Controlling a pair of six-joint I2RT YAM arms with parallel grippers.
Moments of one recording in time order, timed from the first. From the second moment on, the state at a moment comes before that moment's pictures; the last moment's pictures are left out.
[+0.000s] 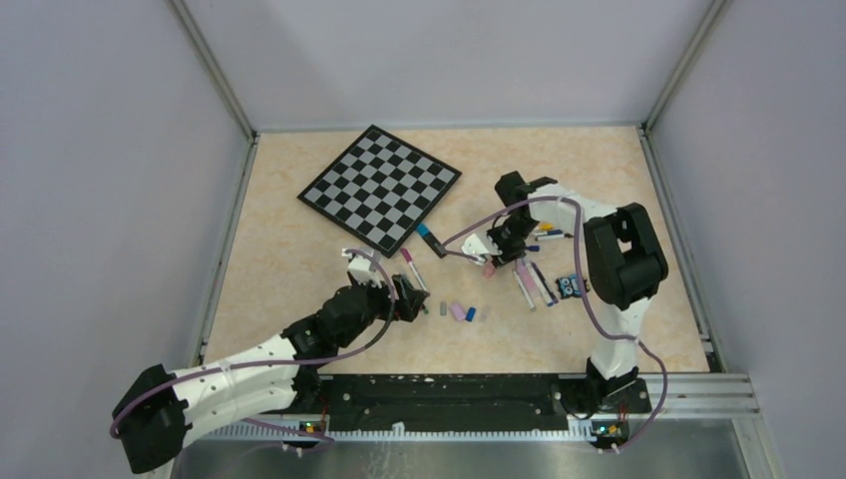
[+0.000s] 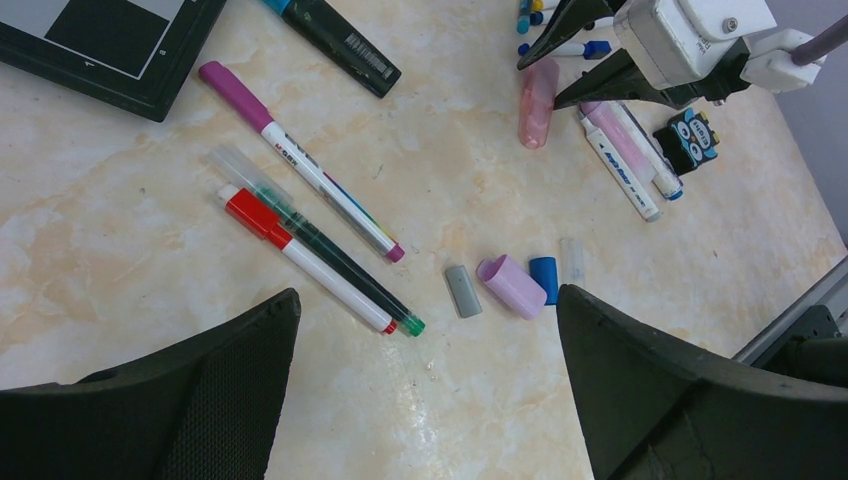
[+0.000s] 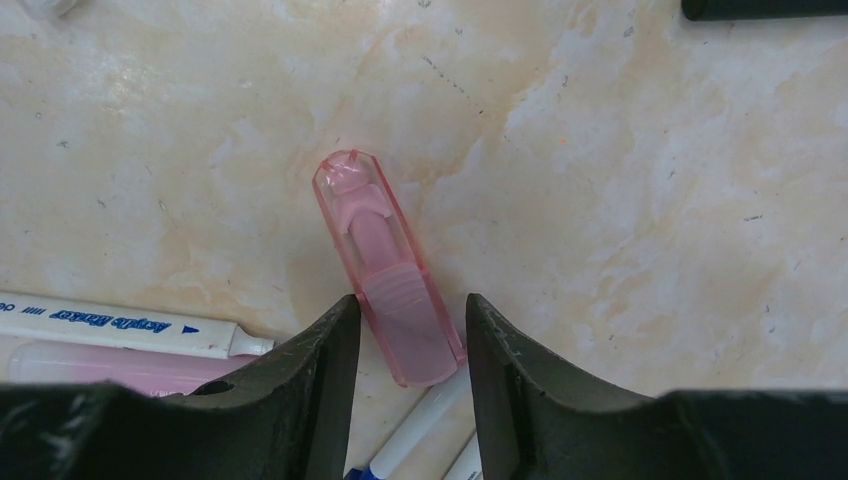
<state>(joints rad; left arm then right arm) -0.92 0.77 0.24 0.21 -0.28 -0.63 0.43 1.93 1.32 -0.91 -0.45 -1.75</state>
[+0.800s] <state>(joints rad) -0.92 0.65 0.17 0.23 -0.23 -0.71 0.47 2.00 1.43 -1.01 -0.41 -1.69</state>
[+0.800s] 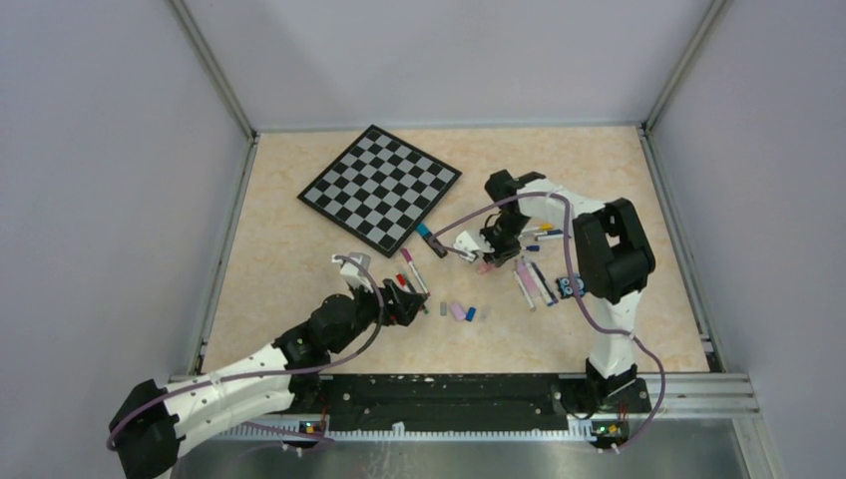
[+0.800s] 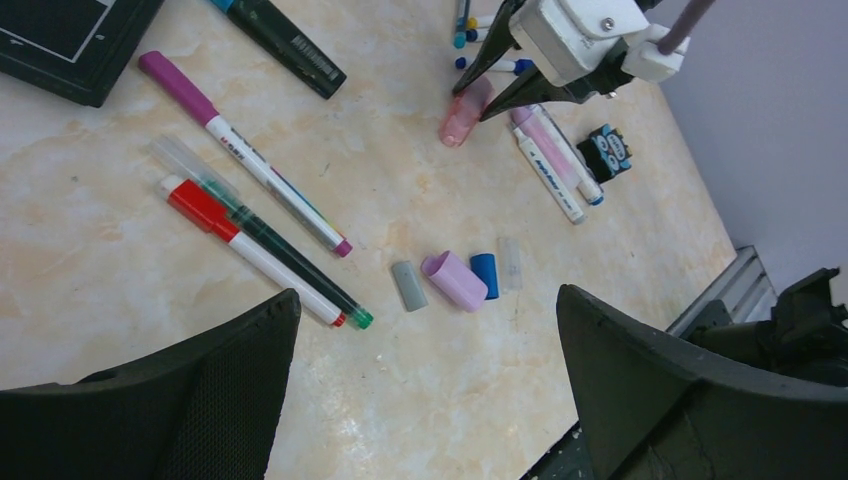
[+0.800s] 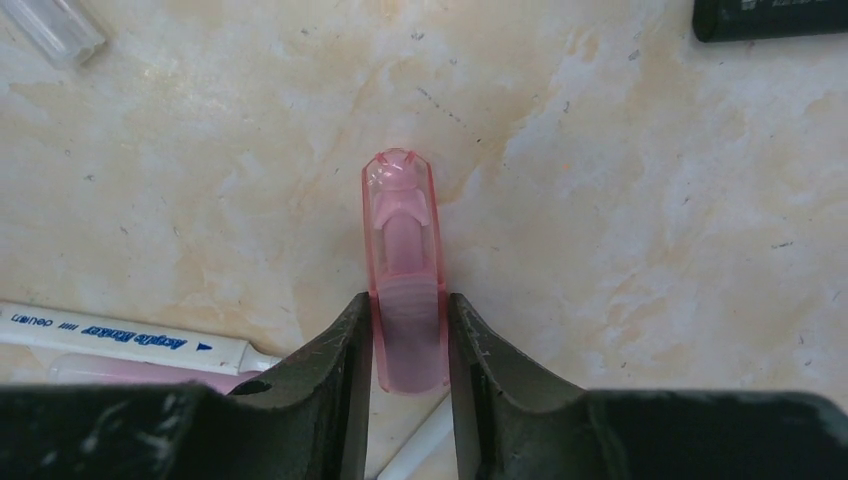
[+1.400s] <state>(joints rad) -0.92 0.76 0.06 0.66 -0.12 -0.96 0.48 1.67 1.09 -0.60 -0.59 -1.16</state>
